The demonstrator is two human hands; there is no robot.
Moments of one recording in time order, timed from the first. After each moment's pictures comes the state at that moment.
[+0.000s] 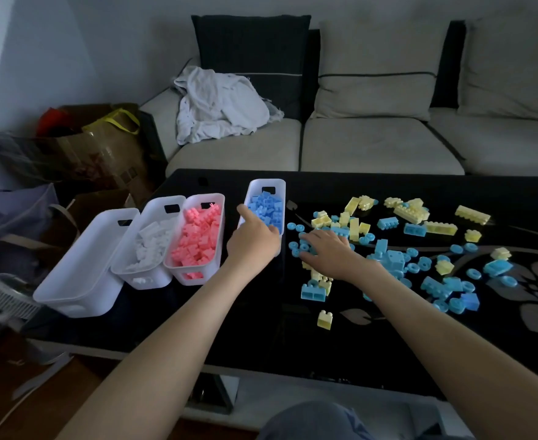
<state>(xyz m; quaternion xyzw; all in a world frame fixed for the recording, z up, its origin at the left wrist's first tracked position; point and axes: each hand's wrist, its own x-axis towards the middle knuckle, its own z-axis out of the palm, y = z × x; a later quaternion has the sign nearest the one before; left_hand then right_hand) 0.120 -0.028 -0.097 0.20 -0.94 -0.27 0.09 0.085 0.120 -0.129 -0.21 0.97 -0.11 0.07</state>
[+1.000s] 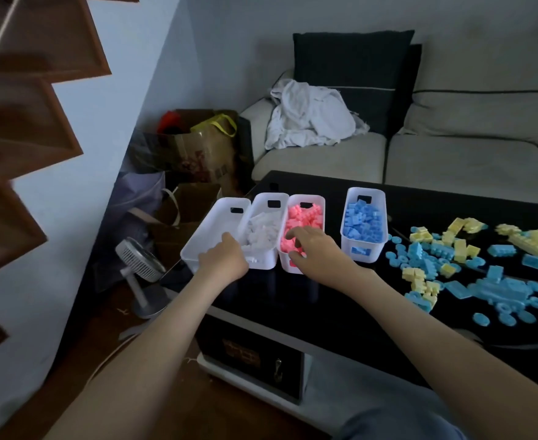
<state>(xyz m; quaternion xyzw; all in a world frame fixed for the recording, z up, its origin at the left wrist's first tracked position) 0.229 -0.226 -0.099 0.30 -0.94 -0.14 -0.01 0.169 -0.052 -0.088 -0.39 0.89 -0.24 -0.02</state>
